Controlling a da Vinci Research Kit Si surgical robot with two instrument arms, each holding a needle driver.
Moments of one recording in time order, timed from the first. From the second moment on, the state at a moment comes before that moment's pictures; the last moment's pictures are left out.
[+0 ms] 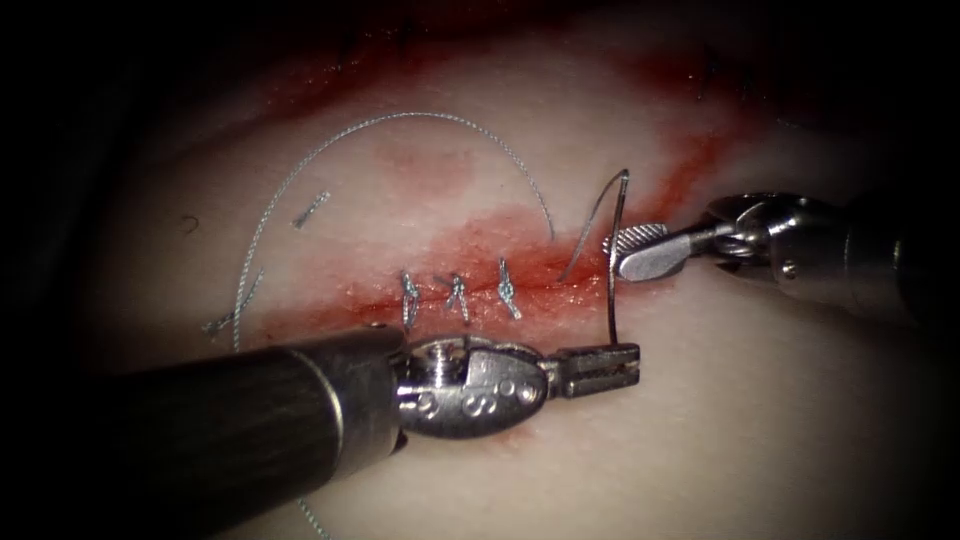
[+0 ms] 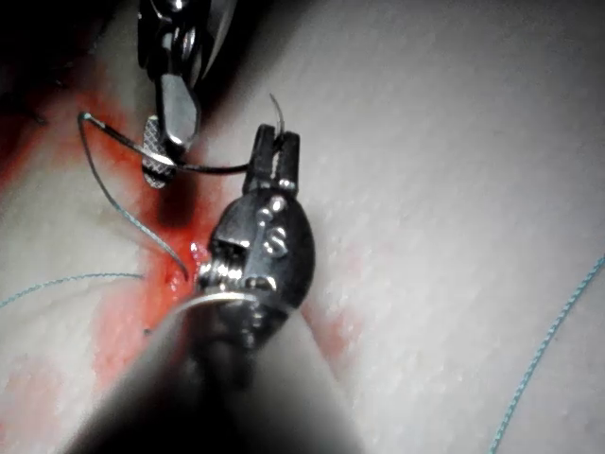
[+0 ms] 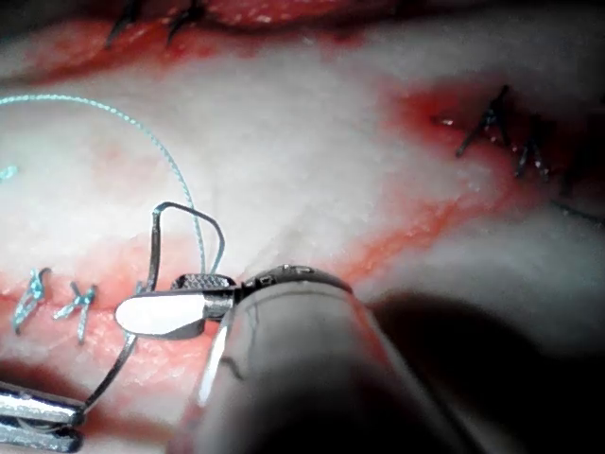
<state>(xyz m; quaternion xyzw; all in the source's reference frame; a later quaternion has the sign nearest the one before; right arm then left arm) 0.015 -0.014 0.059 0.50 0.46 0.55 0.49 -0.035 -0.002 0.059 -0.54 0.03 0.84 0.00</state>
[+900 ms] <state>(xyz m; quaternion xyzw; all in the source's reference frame) 0.016 -0.014 0.059 0.47 0.48 0.58 0.47 -0.035 -0.003 0.059 -0.53 0.04 0.85 0.01</state>
